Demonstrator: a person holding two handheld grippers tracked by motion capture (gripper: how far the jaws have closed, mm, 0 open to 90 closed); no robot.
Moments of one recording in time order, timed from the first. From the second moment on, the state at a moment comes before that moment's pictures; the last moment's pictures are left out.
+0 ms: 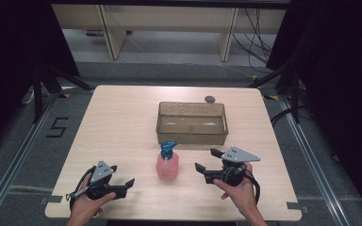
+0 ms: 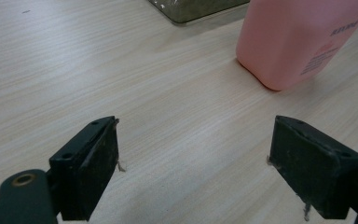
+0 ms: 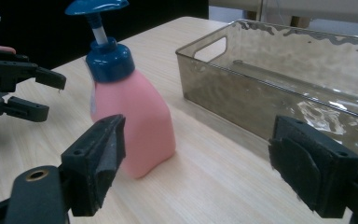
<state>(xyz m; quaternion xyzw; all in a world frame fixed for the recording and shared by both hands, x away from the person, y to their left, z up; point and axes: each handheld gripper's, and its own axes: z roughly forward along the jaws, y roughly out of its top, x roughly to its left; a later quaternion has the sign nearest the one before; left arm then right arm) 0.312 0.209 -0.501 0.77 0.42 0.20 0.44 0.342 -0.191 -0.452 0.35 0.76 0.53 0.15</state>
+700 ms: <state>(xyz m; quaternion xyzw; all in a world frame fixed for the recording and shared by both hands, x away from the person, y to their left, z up) 0.313 0.211 -0.501 0.77 0.42 0.20 0.44 0.347 -0.162 -0.446 0.32 0.77 0.54 0.14</state>
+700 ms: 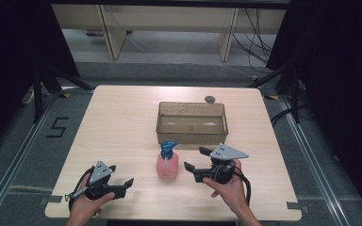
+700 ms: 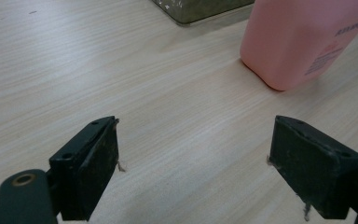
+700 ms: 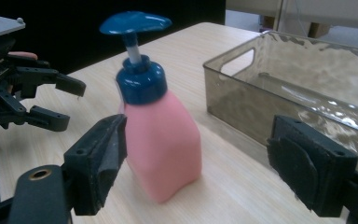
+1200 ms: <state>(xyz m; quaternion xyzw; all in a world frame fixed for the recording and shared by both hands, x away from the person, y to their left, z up) 0.311 0.212 -0.500 0.77 0.42 0.20 0.44 0.355 -0.124 -0.446 0.28 0.78 0.53 0.15</state>
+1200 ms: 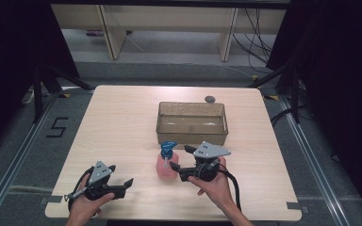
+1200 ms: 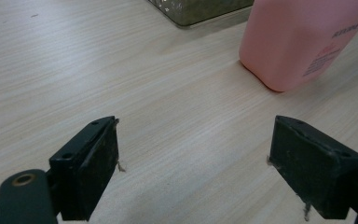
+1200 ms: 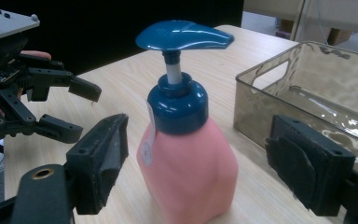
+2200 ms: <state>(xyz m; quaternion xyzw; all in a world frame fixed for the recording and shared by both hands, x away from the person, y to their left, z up) 0.311 0.213 -0.499 0.77 0.42 0.20 0.44 0.372 -0.084 -0.459 0.28 0.78 0.54 0.14</state>
